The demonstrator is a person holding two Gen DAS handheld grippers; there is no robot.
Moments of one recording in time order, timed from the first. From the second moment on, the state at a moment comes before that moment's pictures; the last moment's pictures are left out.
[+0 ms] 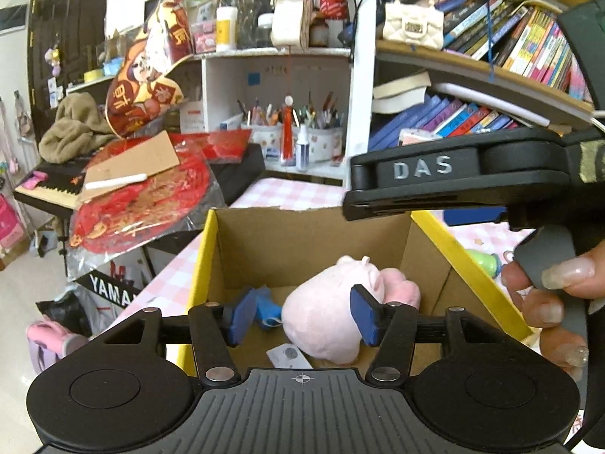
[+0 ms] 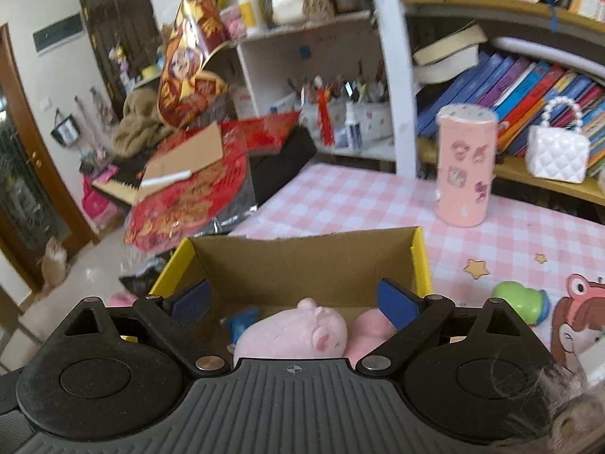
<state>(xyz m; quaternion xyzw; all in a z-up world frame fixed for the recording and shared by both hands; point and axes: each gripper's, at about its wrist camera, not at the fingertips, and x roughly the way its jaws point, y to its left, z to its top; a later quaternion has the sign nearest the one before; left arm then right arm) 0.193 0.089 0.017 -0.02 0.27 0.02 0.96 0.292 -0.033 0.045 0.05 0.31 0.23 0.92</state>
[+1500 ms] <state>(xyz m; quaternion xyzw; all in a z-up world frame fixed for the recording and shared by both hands) 0.014 0.123 -0.010 -0.01 0.30 0.04 0.95 0.035 -0.041 -0.013 -0.01 0.29 0.06 0.95</state>
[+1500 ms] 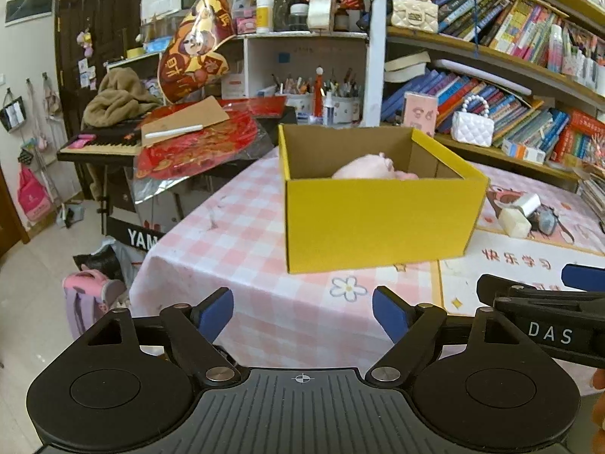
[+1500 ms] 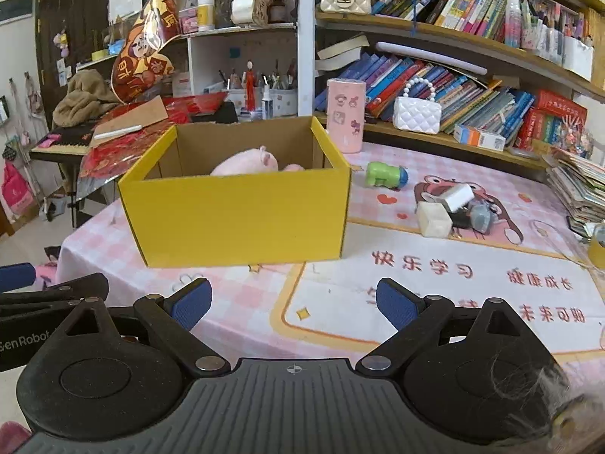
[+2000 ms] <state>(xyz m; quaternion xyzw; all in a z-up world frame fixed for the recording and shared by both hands) 0.005 0.094 -0.024 -0.01 0.33 -0.03 0.94 0.004 -0.077 -0.025 0.02 0.32 -0.01 0.95</state>
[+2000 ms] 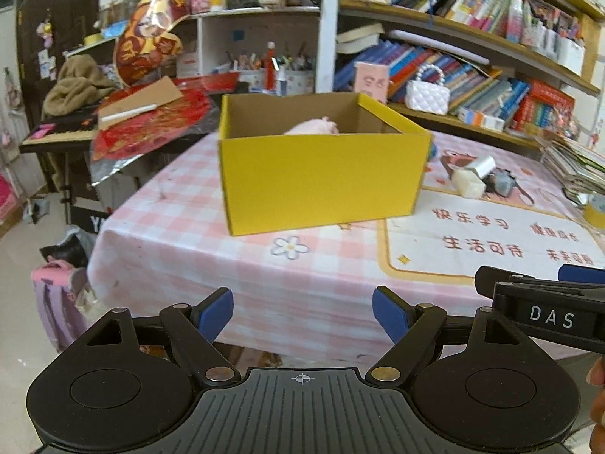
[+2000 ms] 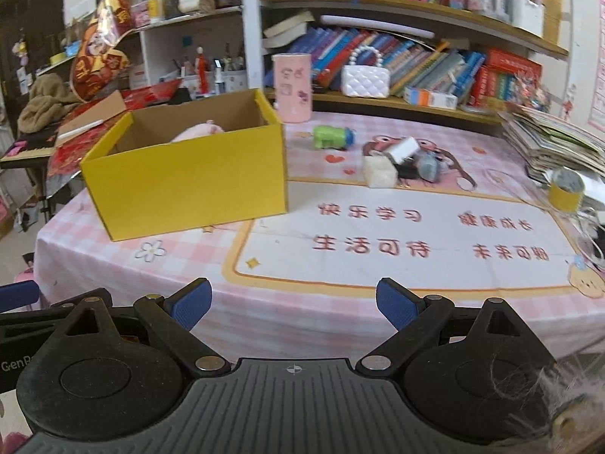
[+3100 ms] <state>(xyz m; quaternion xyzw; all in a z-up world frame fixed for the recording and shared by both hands) 0.081 -0.048 -0.030 0.03 0.36 -0.15 0.92 0.036 -0.217 -0.029 0.07 0.35 -0.13 0.92</state>
